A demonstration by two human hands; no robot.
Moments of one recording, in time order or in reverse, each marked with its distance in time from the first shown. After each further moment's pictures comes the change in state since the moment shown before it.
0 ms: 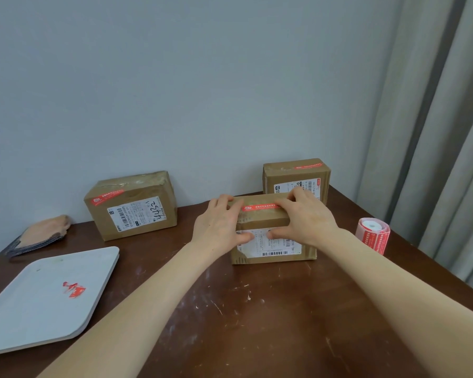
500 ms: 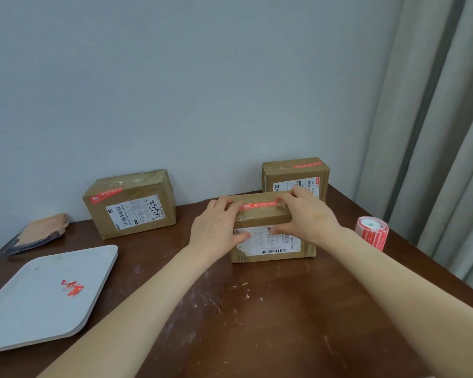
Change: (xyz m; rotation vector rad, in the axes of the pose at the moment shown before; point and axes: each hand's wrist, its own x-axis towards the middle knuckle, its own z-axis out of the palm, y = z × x) left_hand -0.007 -0.001 0.003 -0.014 0.049 0.008; right_hand 0.000 0.003 -0.001 0.077 0.016 0.002
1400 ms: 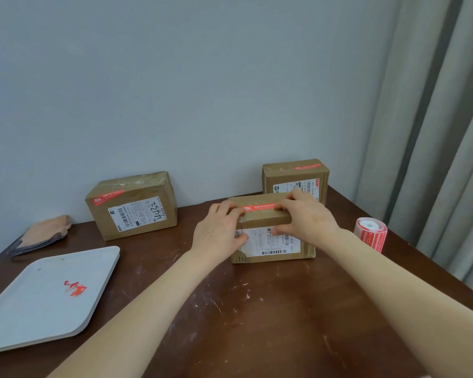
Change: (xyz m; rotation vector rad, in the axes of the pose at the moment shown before) left_hand -0.005 0.003 0.003 -0.058 0.011 0.006; right_hand 0.001 0.004 0.004 0.007 -0.019 -0.013
